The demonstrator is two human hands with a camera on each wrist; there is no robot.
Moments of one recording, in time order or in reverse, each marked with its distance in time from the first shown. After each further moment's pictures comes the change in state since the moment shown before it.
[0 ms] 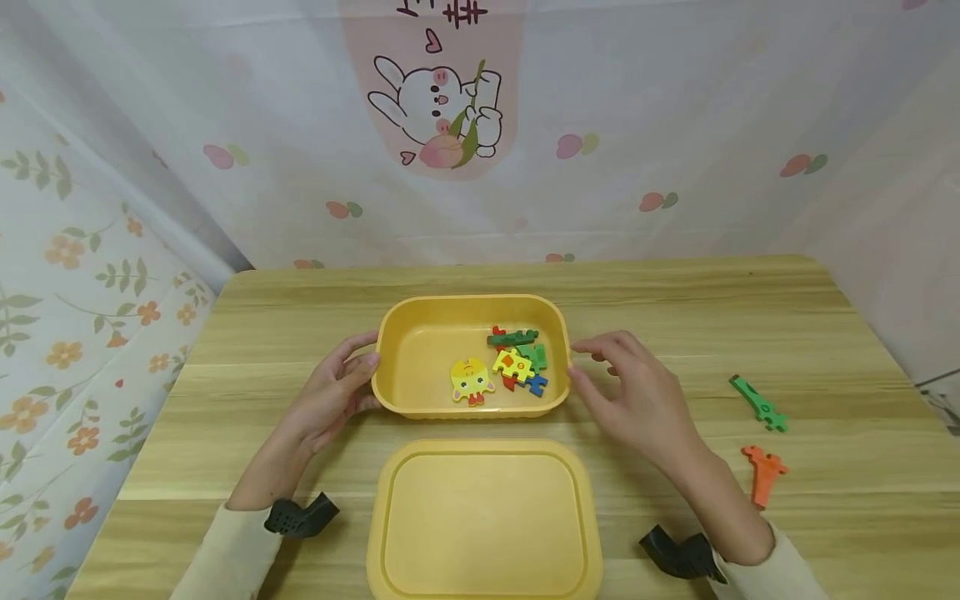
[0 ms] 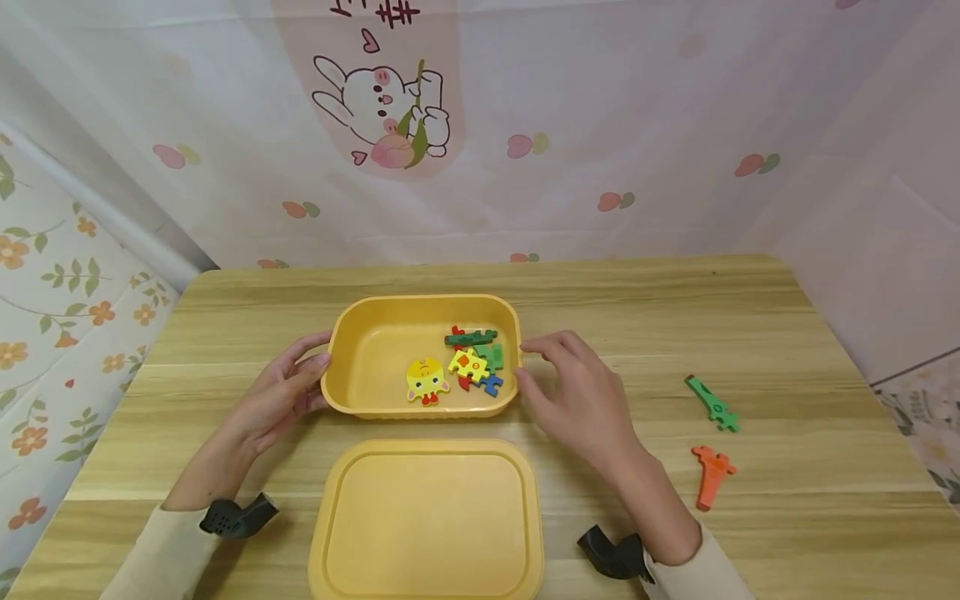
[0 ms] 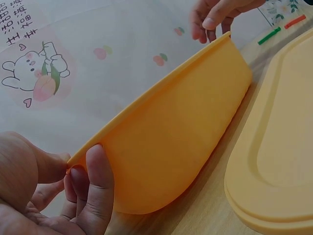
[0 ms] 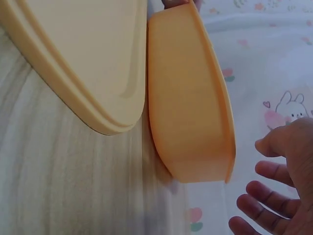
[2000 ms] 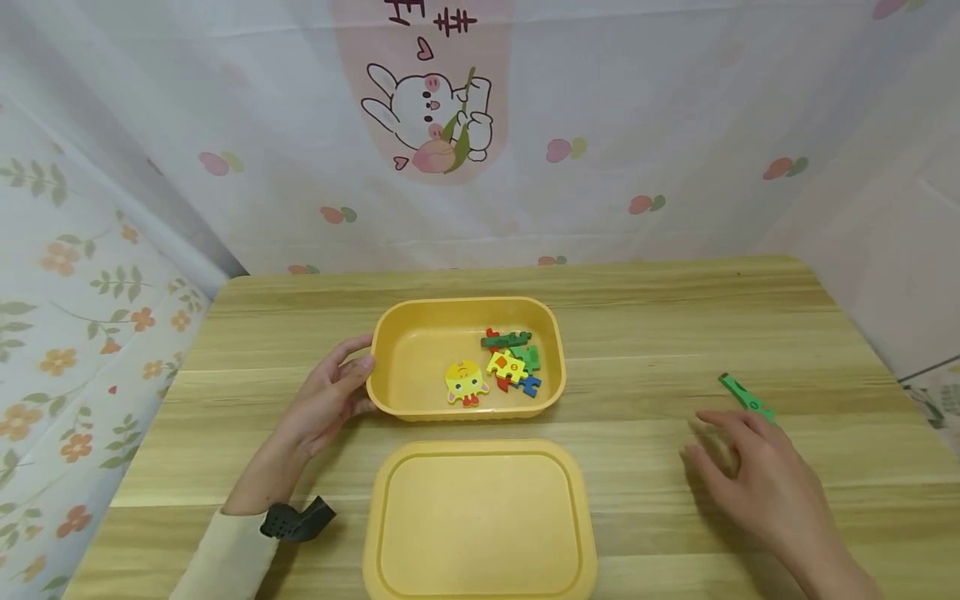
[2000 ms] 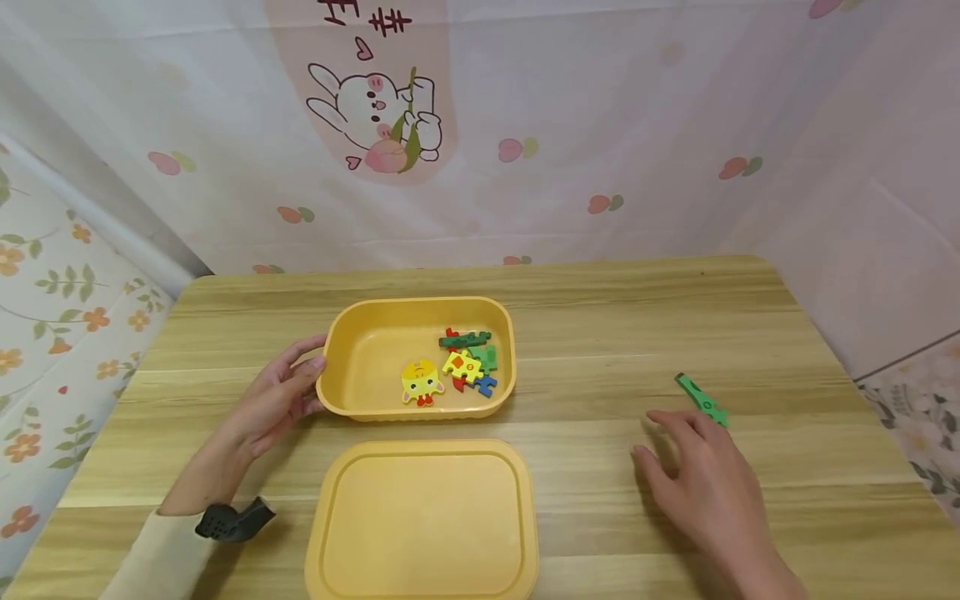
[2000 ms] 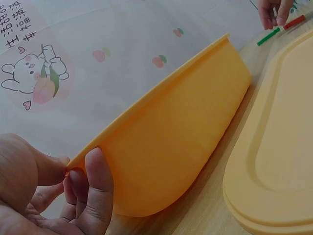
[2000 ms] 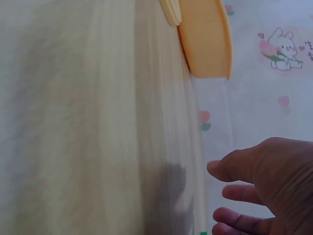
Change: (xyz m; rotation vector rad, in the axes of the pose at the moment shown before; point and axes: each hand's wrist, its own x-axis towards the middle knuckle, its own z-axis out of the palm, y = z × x) left_hand -0.003 0.001 0.003 -0.005 0.007 -0.003; right_hand -0.109 0.071 -0.061 -0.265 -0.002 0.187
